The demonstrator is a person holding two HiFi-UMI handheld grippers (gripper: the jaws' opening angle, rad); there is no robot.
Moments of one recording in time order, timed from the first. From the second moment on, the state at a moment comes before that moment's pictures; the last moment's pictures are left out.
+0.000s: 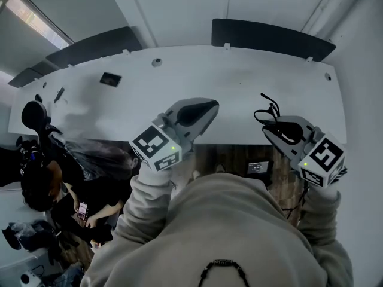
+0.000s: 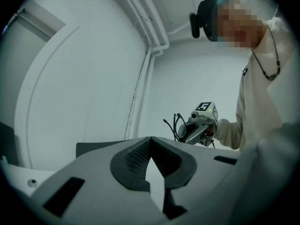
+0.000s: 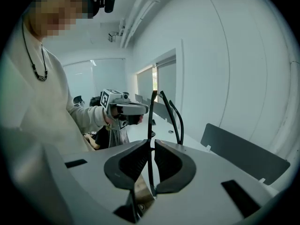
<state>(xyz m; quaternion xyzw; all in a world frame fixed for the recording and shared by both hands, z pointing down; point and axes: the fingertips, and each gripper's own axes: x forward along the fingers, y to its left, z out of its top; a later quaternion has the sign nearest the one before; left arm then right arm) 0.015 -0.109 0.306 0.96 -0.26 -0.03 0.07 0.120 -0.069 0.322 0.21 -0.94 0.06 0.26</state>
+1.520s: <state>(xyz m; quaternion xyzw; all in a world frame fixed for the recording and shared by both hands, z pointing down) -0.040 -0.086 0.368 0.92 -0.38 -0.02 0.13 0.052 -0.103 0.468 0.09 -0.91 0.08 0.39</state>
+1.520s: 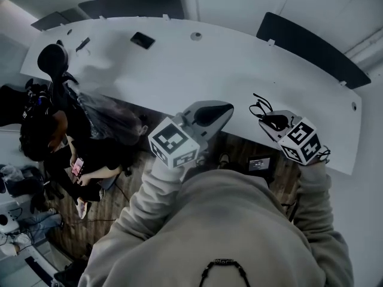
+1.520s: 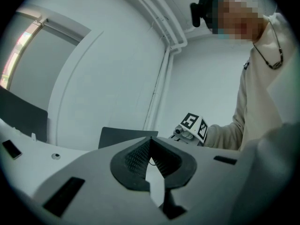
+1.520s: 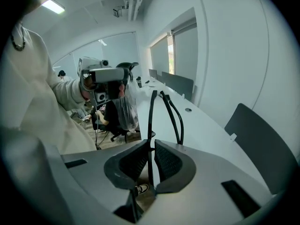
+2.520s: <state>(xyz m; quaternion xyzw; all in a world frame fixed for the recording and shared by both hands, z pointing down) -0.144 -0.072 0.392 0.85 -0.50 0.00 0.16 0.045 -0.160 0.697 0.03 -0.82 0.15 0.56</state>
